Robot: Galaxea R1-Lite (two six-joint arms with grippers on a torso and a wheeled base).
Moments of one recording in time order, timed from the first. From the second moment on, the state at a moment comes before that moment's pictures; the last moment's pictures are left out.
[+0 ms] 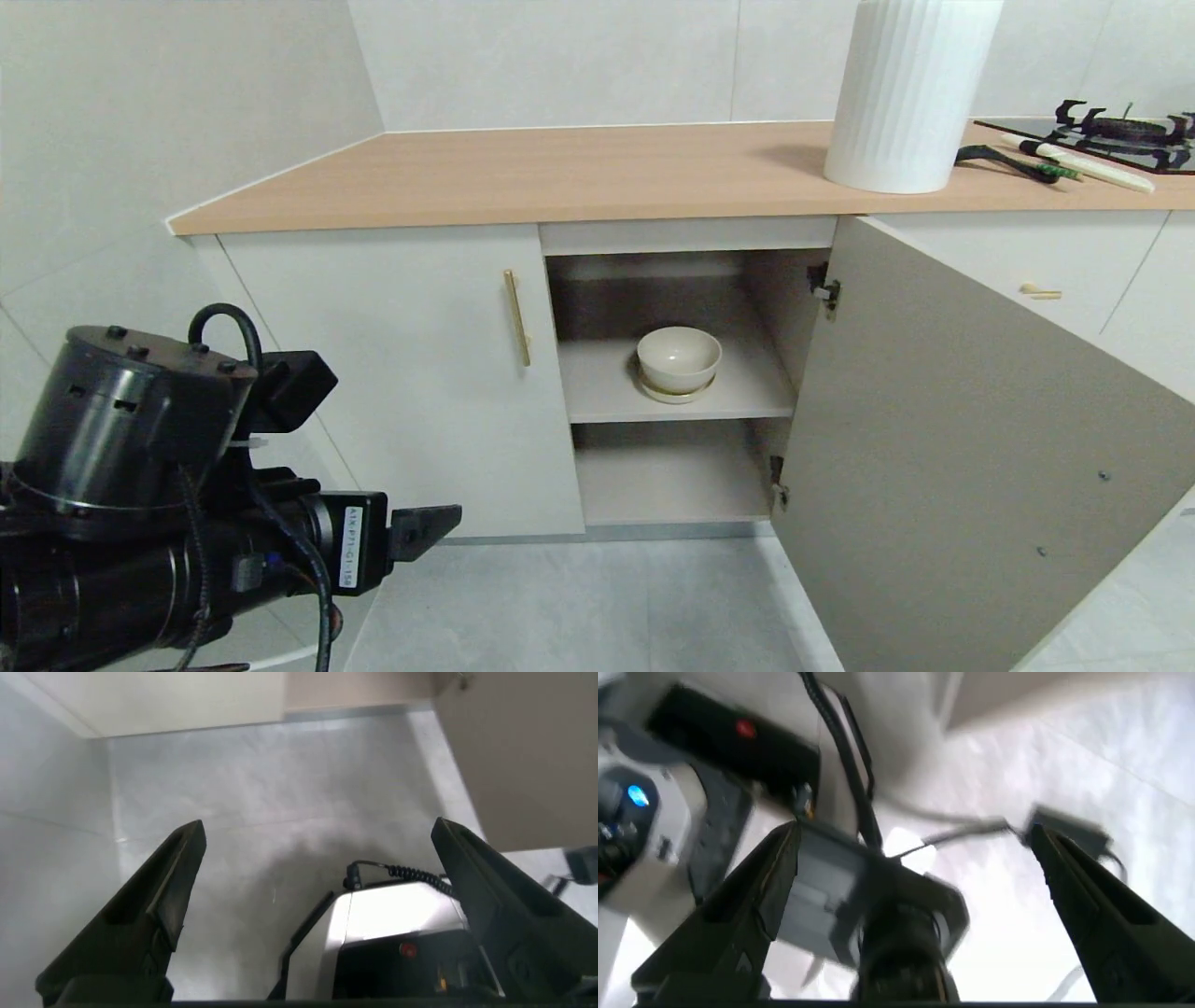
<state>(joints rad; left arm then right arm) -0.57 1.34 -0.78 0.16 0.27 -0.38 0.61 1.07 -0.91 0.91 -0.12 0.10</state>
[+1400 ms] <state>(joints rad) -0.57 1.34 -0.78 0.16 0.27 -0.39 -0.04 1.23 -0.91 0.37 -0.17 0.07</state>
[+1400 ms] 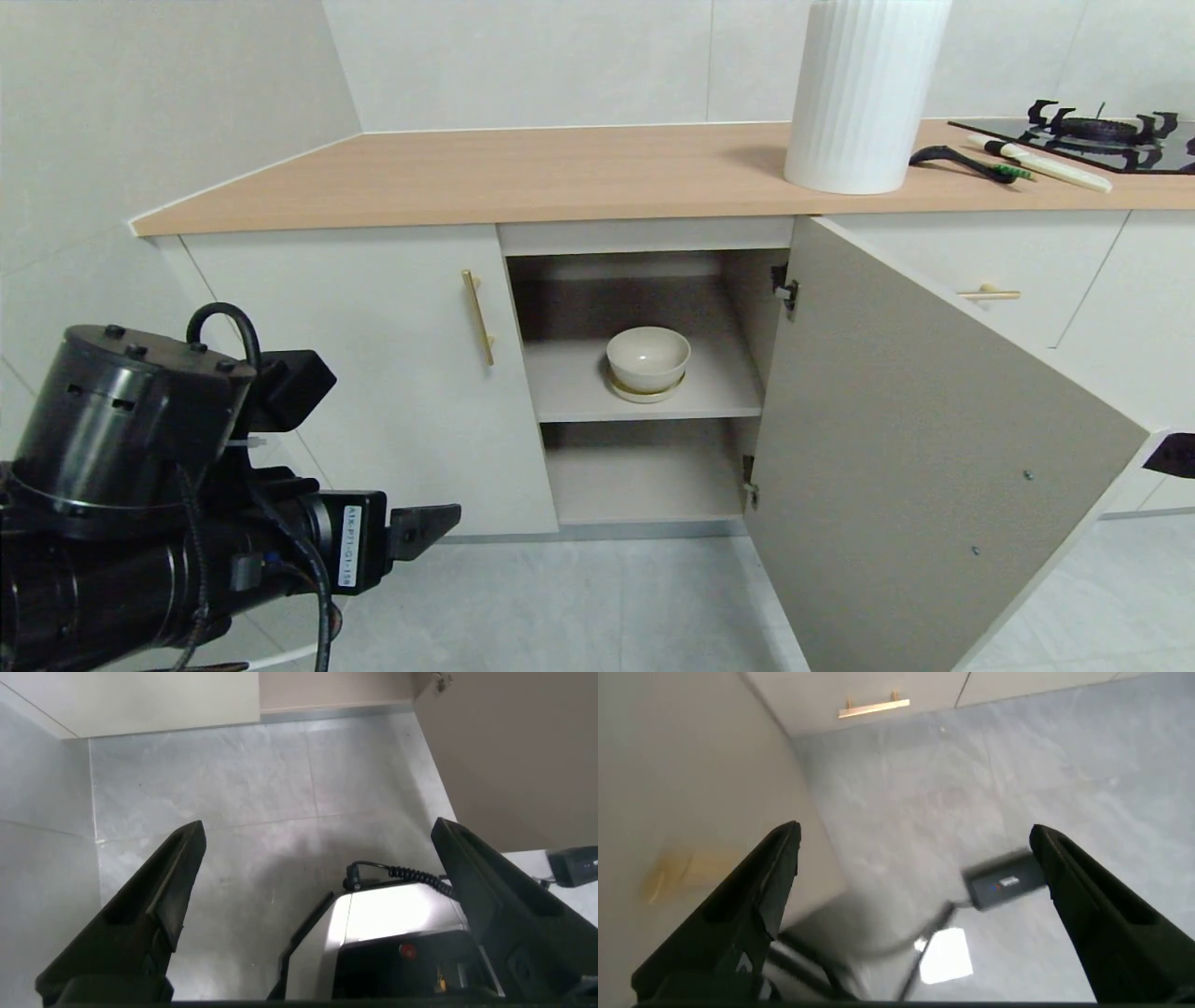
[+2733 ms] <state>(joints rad) -0.58 1.34 -0.78 0.16 0.27 -0.39 0.25 1.41 -0.75 0.13 -0.17 0.25</state>
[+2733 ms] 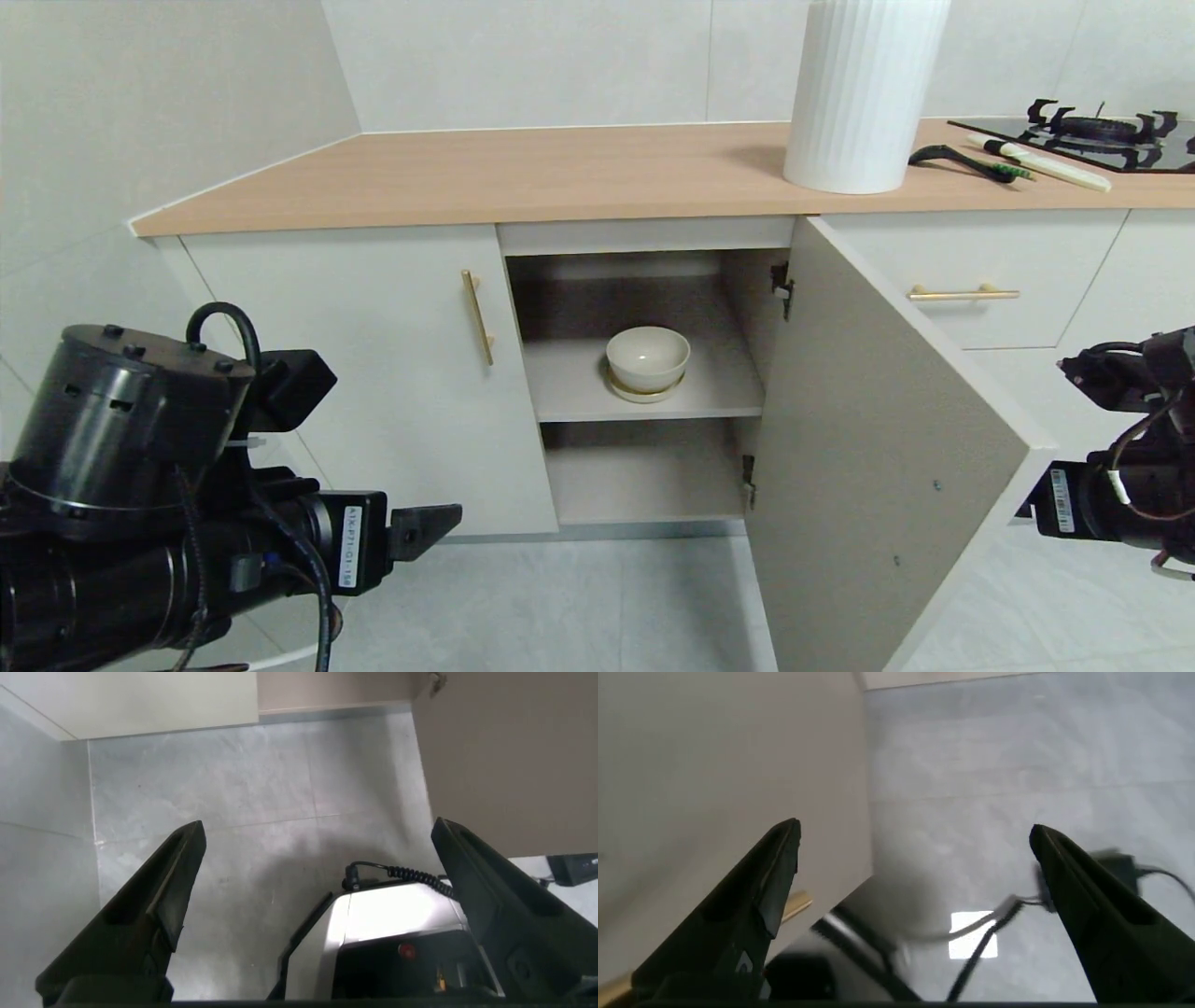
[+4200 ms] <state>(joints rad) -0.58 1.31 -0.79 0.16 0.30 -0.39 0.64 1.80 -0.67 -0.56 -0.24 0.36</state>
